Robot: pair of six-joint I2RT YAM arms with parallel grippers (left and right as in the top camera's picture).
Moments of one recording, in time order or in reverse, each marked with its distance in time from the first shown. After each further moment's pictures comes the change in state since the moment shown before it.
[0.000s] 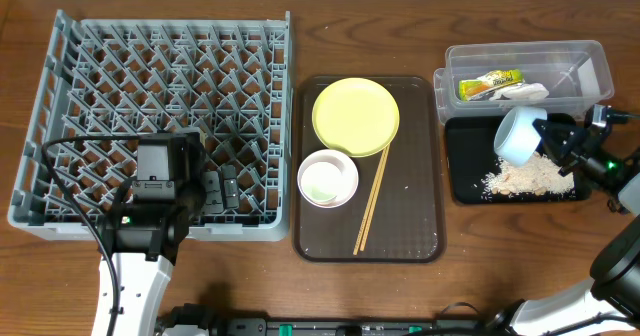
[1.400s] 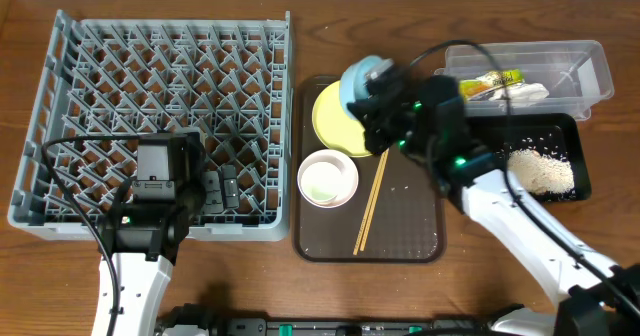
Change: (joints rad) left arm 0.000 0.000 0.000 0.002 0.000 0.000; right arm 1.151 -0.348 0.002 0.191 1.141 -0.424
